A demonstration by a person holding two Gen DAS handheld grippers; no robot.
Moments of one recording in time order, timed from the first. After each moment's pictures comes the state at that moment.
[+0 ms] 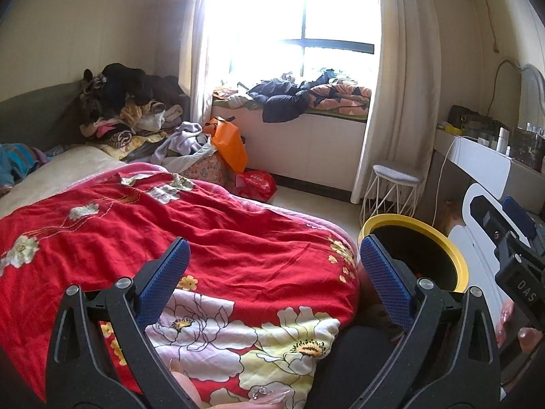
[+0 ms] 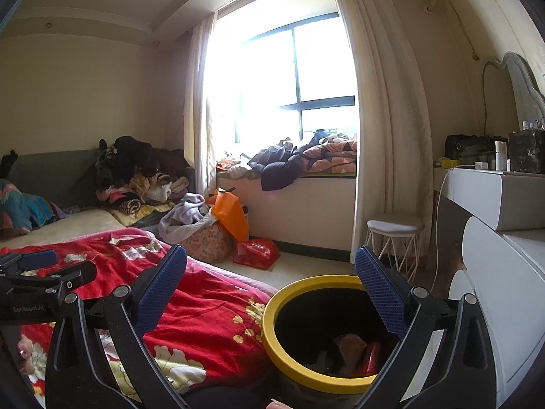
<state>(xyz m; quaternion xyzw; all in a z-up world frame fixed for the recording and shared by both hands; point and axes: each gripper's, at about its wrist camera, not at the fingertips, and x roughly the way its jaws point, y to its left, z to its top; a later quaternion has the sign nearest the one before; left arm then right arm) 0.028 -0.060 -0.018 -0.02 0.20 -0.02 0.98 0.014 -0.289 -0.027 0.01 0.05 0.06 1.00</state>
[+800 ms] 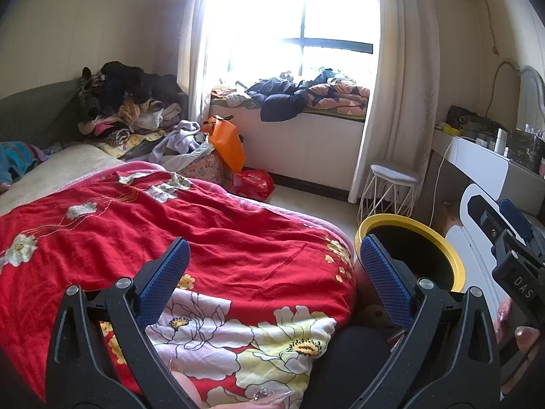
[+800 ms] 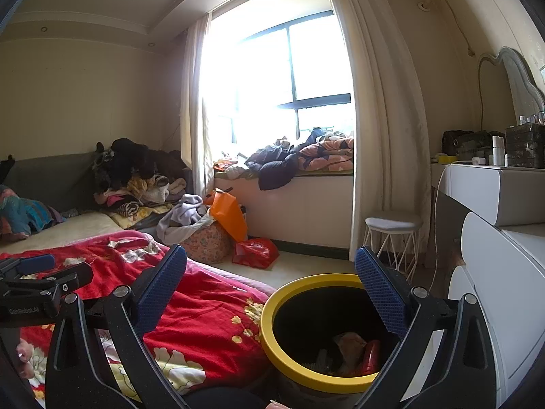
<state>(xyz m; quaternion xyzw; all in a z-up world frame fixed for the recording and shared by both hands) 0.027 -0.064 -0.018 -0.02 0.20 -0.02 0.98 0.014 -0.292 -0.027 0.02 0.06 0.05 1.00</state>
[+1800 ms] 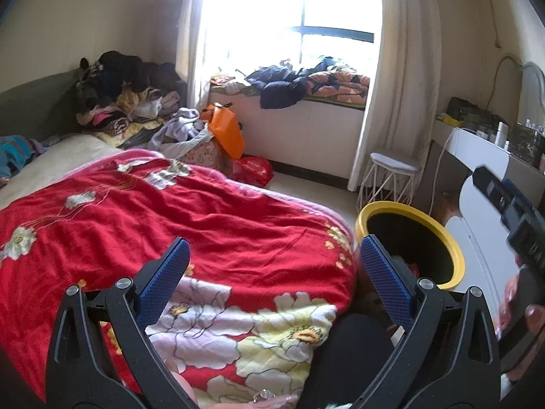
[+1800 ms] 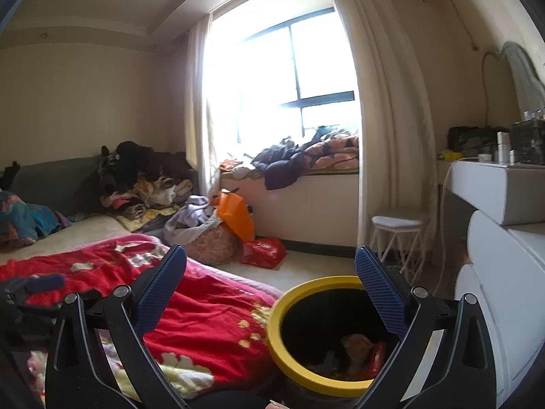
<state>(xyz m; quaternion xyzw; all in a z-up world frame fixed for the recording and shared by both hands) 0.027 -0.058 -0.029 -0.03 0.23 -0.03 0.97 0.023 -0.283 -0.011 0.03 0.07 0.09 0.99</state>
